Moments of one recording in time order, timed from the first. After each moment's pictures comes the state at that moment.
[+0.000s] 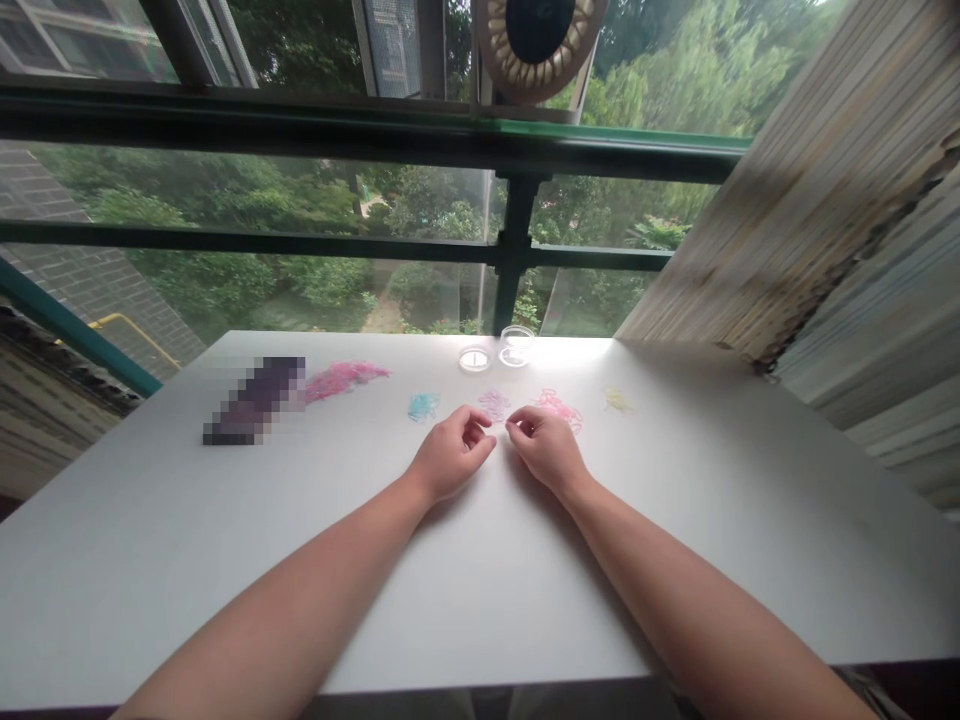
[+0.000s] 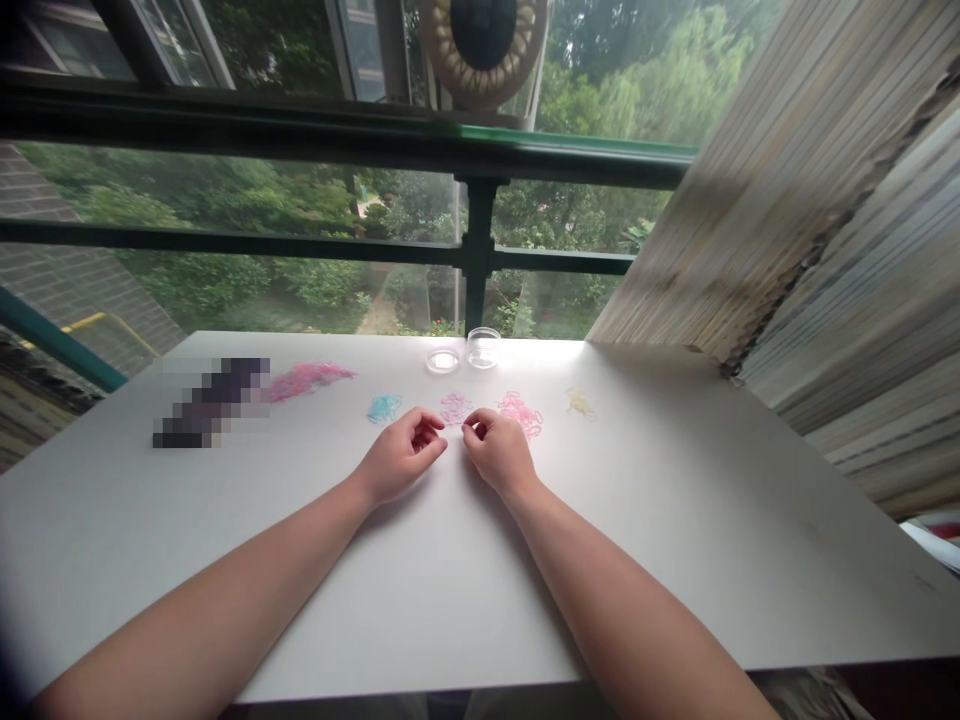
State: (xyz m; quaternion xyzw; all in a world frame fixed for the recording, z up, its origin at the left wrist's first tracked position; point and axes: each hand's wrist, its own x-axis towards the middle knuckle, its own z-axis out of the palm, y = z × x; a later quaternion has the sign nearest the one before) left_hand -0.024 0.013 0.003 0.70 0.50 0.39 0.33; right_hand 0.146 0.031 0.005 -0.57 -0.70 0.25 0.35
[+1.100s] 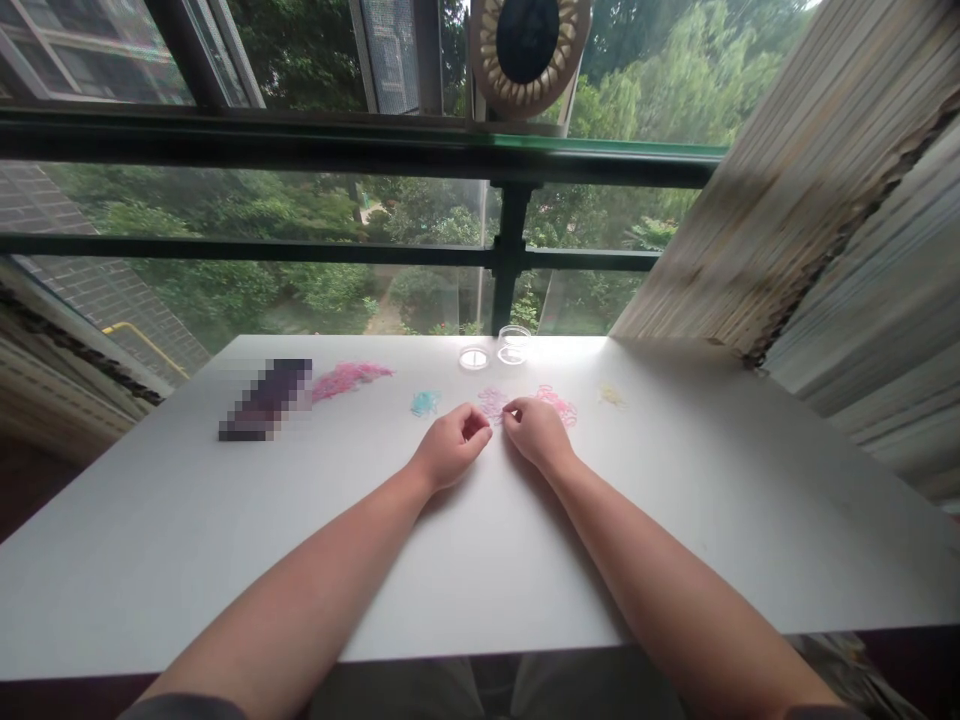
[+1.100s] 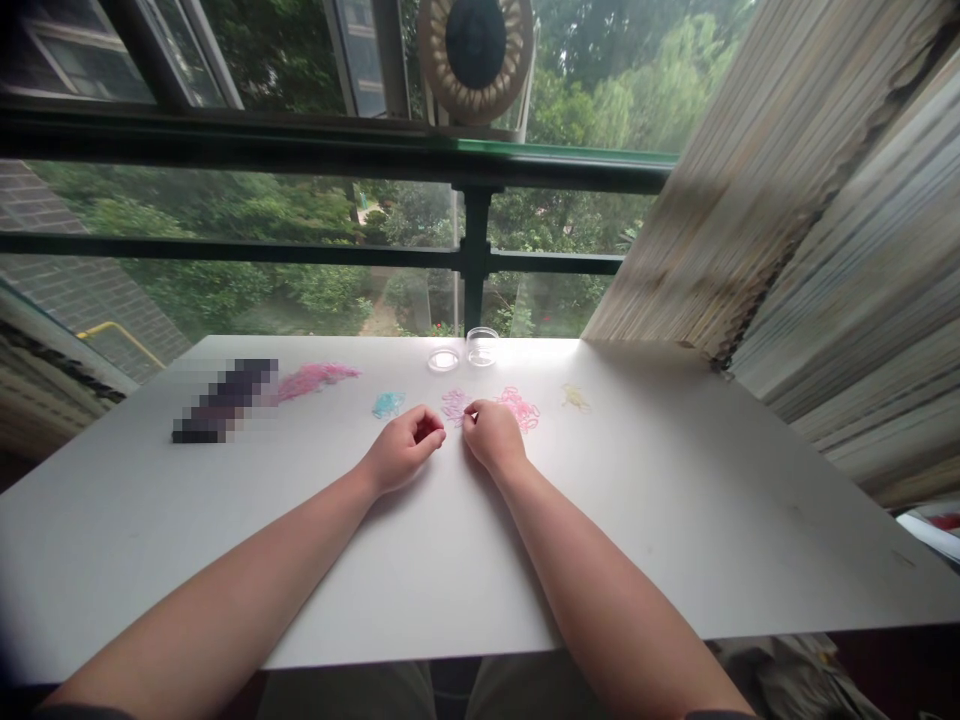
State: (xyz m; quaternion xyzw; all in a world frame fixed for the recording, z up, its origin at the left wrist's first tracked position) left_hand -0.027 0.013 0.007 0.72 0.49 0.38 0.32; right_hand 0.136 0.049 0.002 -0.61 -0.71 0.17 0.29
